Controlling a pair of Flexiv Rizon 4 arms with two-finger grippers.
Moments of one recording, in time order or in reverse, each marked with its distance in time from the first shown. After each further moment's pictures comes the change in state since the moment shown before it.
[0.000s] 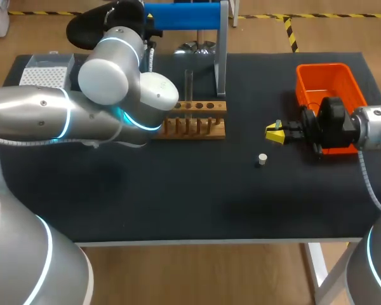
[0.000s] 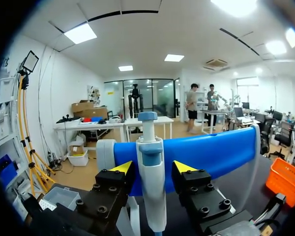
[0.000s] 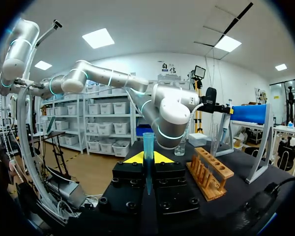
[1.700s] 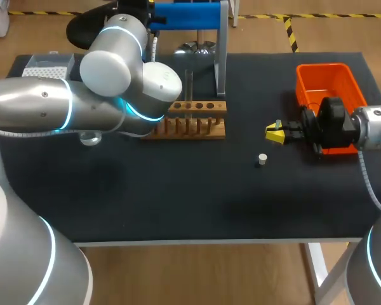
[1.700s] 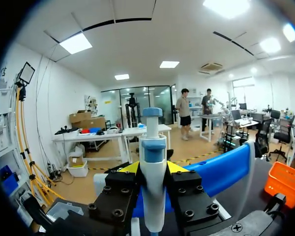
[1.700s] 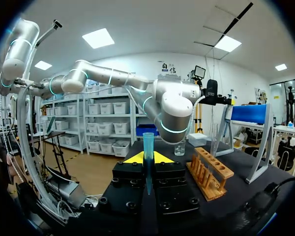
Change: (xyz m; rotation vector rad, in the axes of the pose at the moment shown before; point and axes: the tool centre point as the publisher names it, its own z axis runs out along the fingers) left arm 0.016 -0.046 -0.002 0.065 0.029 0.057; right arm 0.000 0.000 0.000 0.000 0.000 0.000
